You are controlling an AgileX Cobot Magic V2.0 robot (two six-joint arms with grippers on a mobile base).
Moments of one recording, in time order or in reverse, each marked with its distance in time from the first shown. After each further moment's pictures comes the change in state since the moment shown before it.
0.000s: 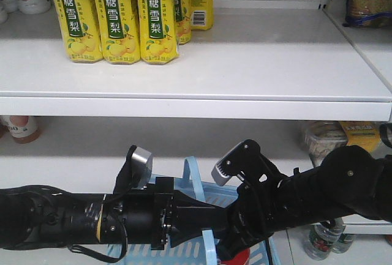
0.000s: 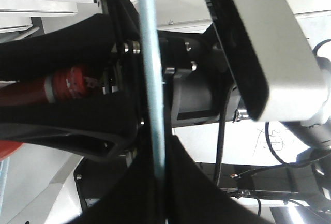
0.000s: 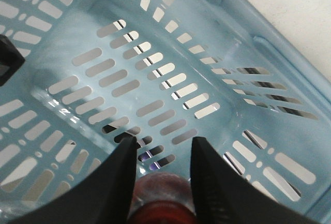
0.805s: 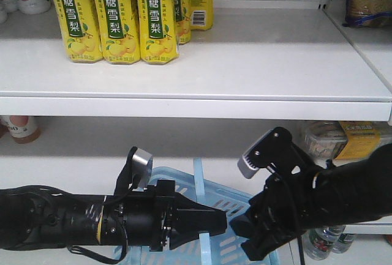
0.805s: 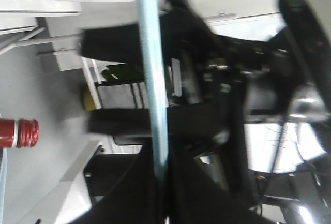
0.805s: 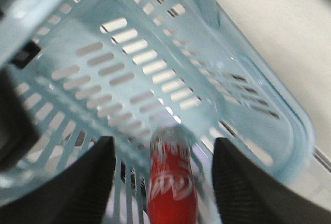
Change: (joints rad) left arm -0.001 -0.004 0.000 0.014 0.022 0.001; right arm -0.033 -0.200 -0.002 -0.298 0.111 0.287
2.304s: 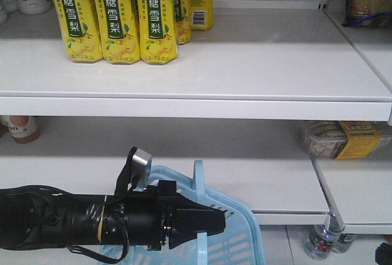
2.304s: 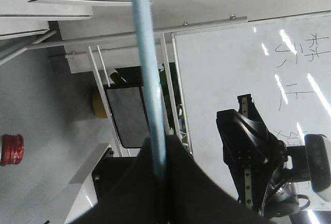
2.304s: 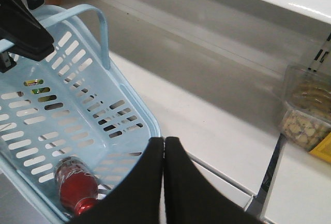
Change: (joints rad) left arm 0.000 0.001 0.000 0.002 0.023 0.000; right arm -0.004 -1.152 0.429 -0.511 0.006 0.484
